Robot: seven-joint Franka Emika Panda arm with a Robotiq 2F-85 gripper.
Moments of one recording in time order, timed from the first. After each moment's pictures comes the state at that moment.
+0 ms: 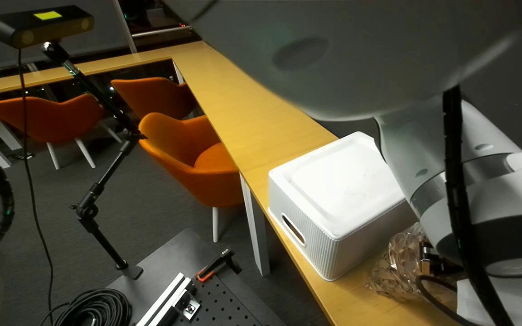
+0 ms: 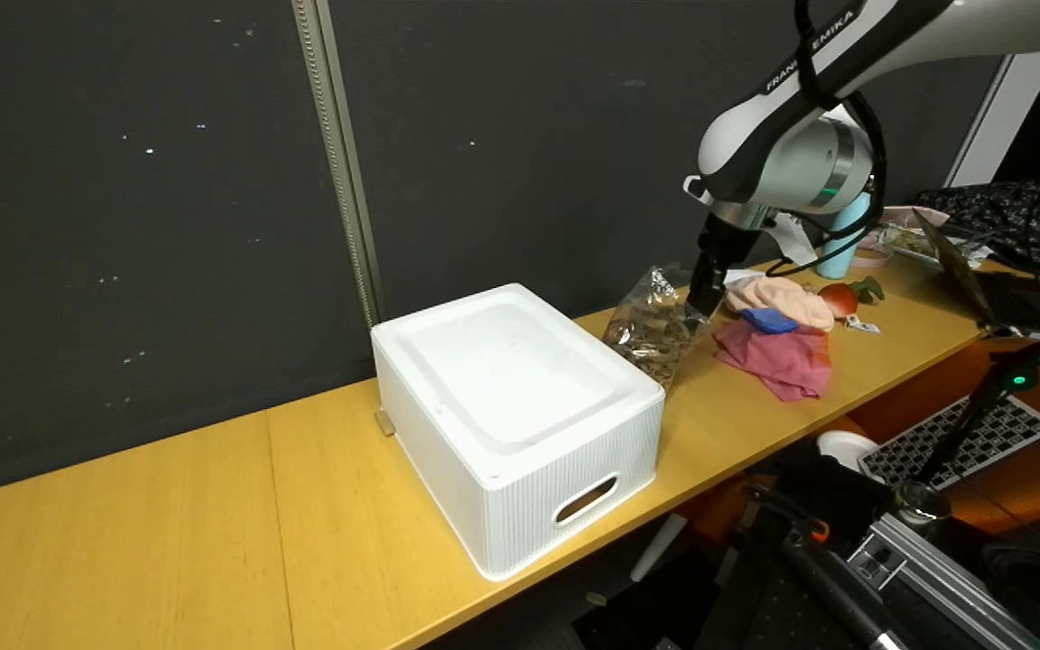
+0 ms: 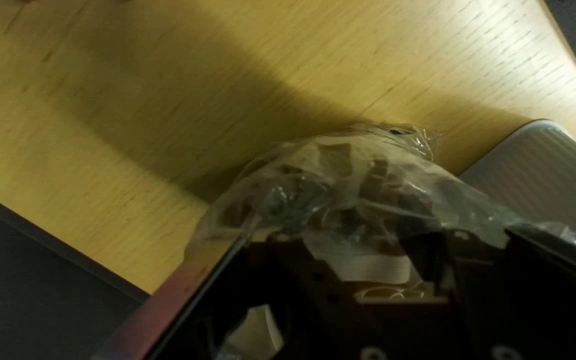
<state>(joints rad) -0.34 0.31 -0.13 -2.13 0.32 2.54 -1.20</state>
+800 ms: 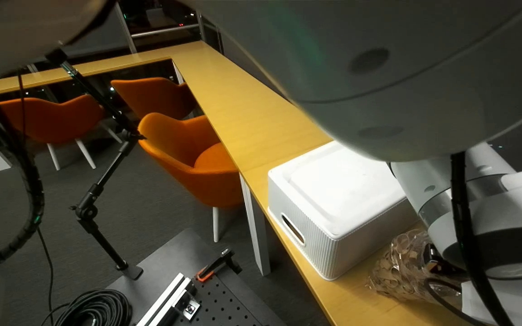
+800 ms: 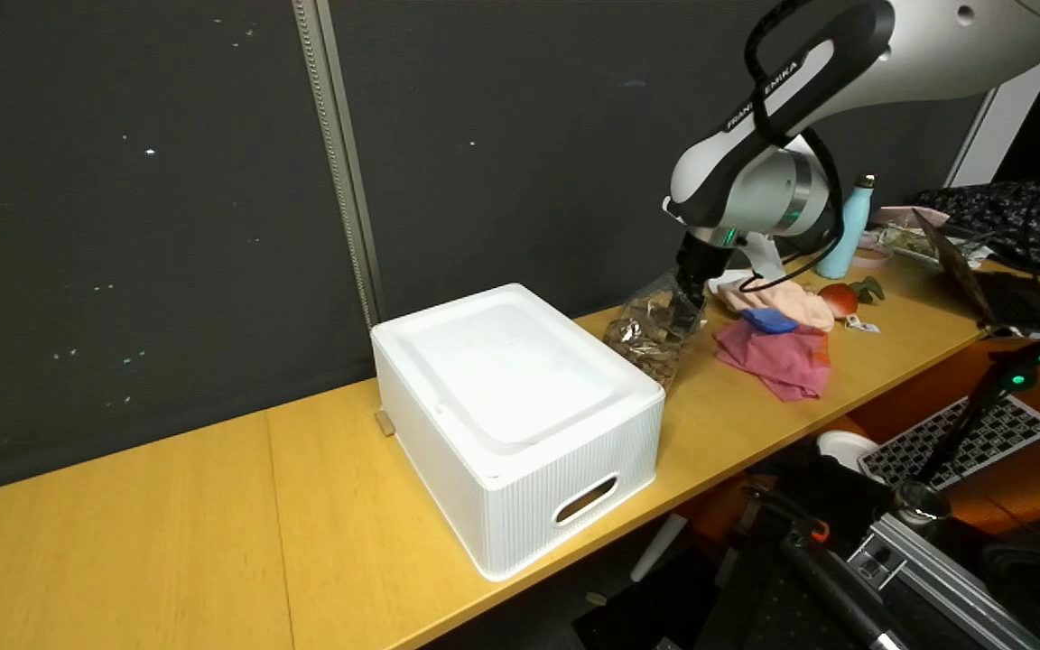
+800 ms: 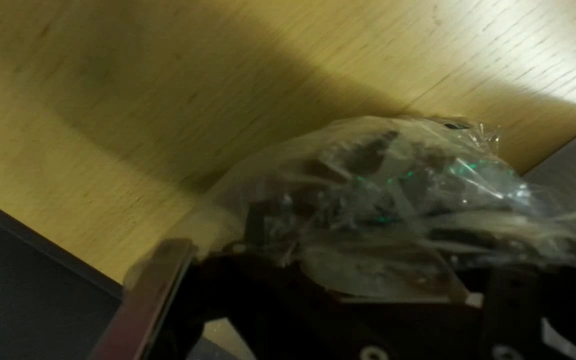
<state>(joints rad) -0.37 0.45 -0.09 -2.01 0.32 2.58 -1.20</state>
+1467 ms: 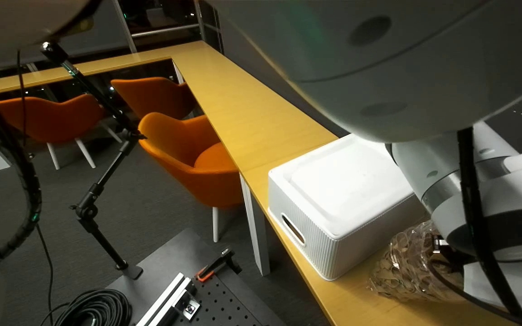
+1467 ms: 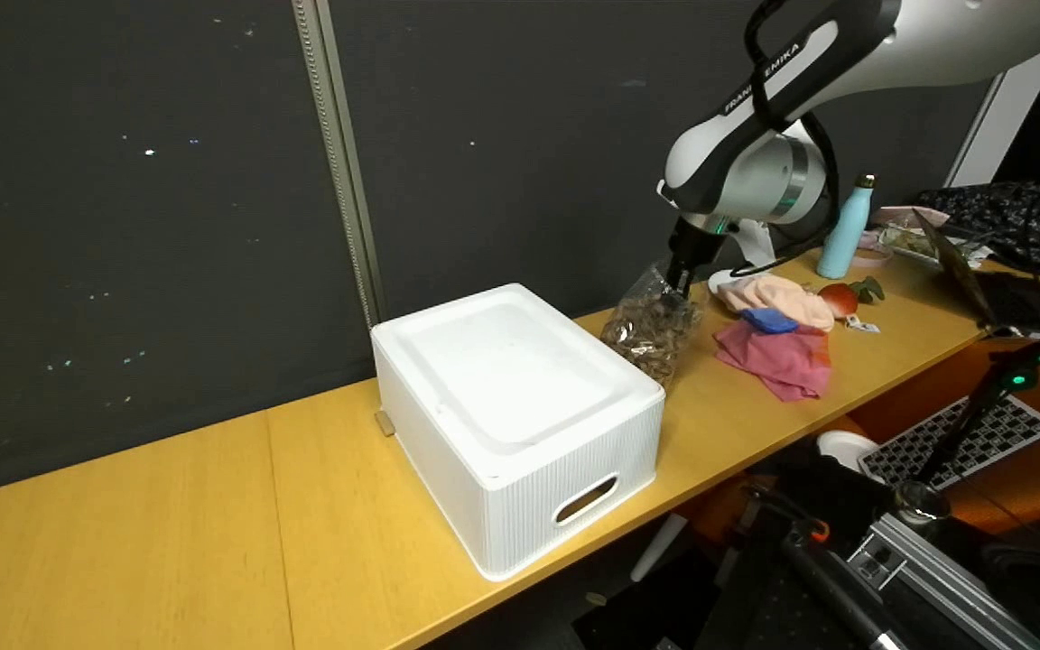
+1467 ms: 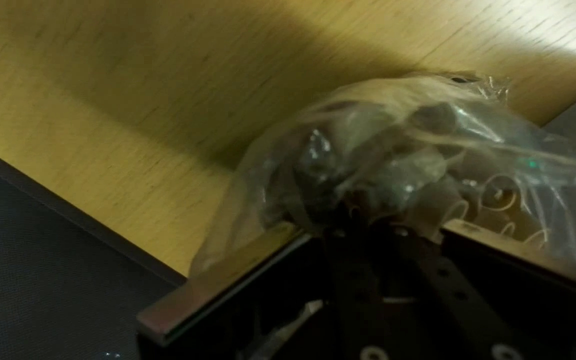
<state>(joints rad) -0.37 0.43 -0.07 -1.99 0.31 2.59 -1.15</state>
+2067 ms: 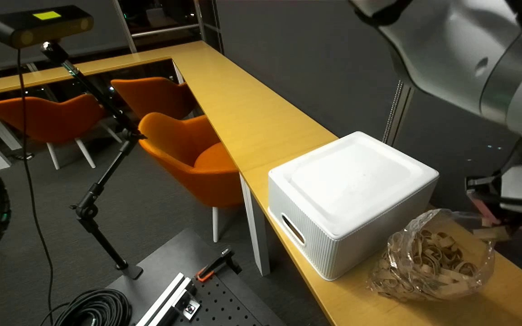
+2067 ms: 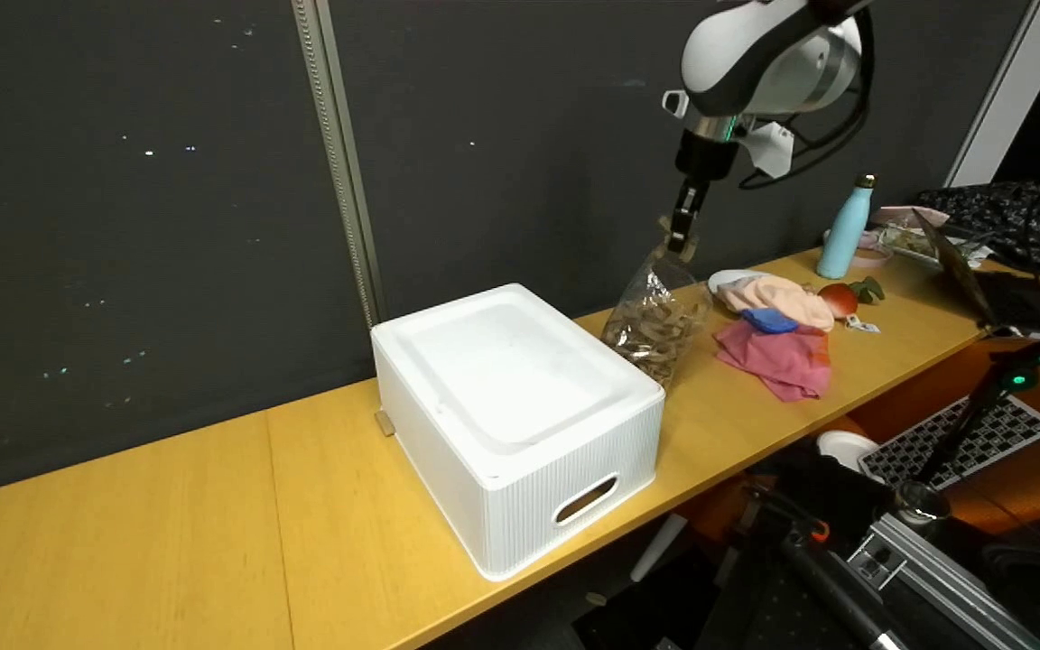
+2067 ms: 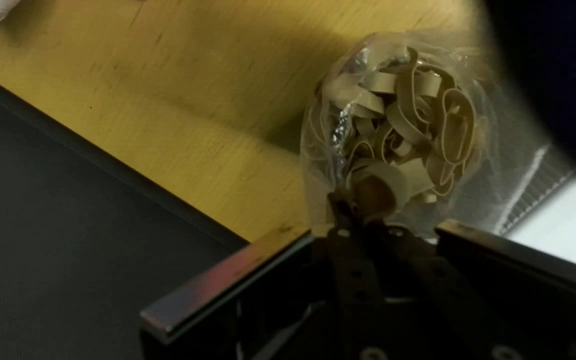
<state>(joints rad) -0.30 0.26 -0.13 -1.90 0.05 2.32 -0.77</state>
